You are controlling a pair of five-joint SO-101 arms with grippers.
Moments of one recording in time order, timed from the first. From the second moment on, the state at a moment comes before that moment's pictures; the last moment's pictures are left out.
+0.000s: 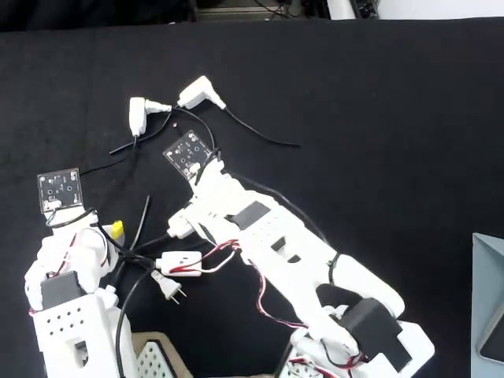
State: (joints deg) left arm -26.5 -76.9 81.4 54.6 -10.4; right arm -38.9 -13.2 49.5 25.9 6.5
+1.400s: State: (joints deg) left arm -26.5 -76.9 81.4 54.6 -10.4; right arm -38.9 -6.8 47.6 28.5 4.2
